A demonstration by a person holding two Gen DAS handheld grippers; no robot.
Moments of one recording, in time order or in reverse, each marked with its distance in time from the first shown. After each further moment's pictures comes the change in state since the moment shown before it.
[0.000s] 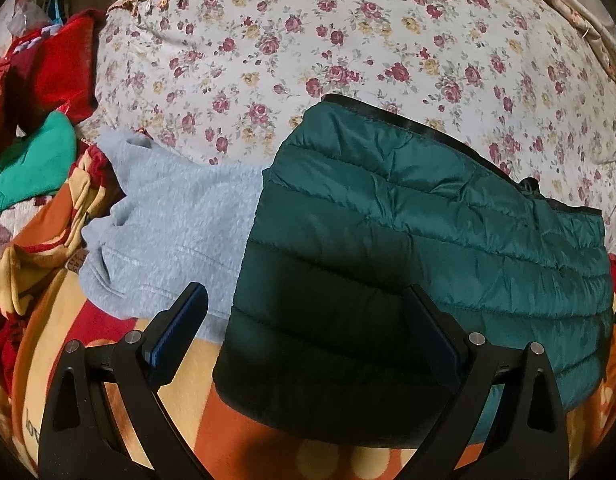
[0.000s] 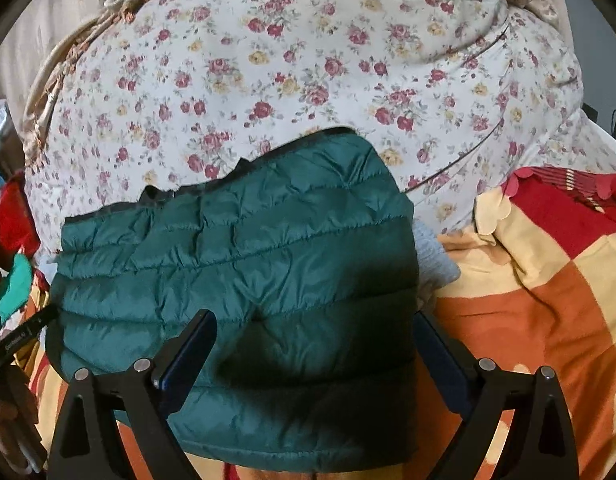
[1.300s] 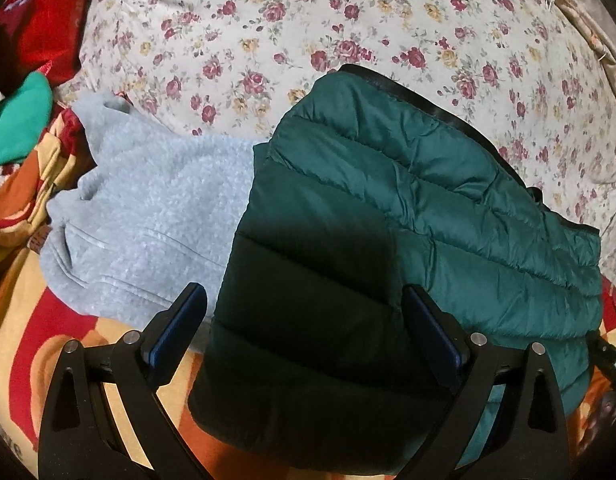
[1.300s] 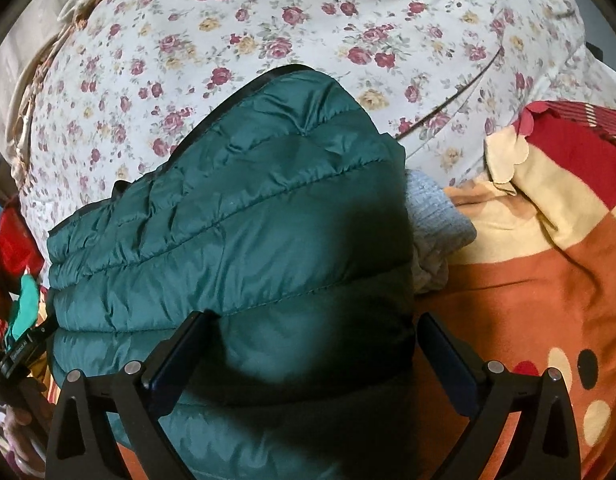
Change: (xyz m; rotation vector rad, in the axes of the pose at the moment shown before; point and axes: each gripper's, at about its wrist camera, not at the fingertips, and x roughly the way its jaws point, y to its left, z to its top) left arm 0.036 0.016 0.005 -0.076 0.070 -0.103; right arm 0.045 -0.039 -0.008 0.120 0.106 0.076
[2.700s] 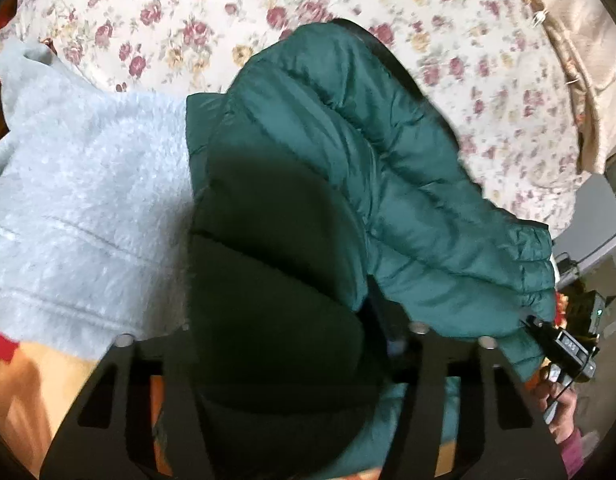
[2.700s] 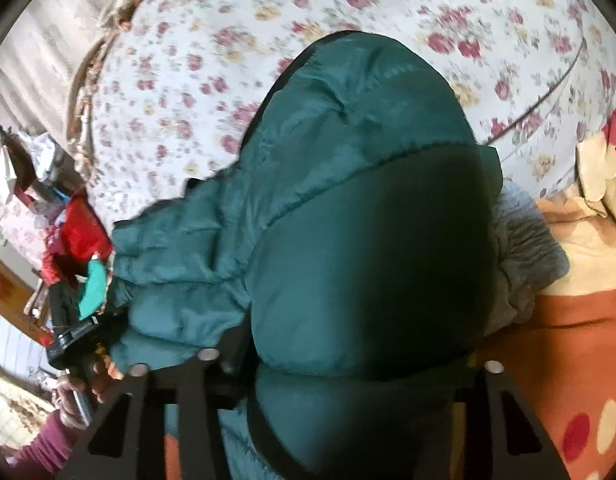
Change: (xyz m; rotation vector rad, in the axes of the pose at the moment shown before) left arm 0.025 0.005 0.020 -0.059 0.171 -0.350; right arm 0.006 0.007 0.023 -0.033 0.066 0.329
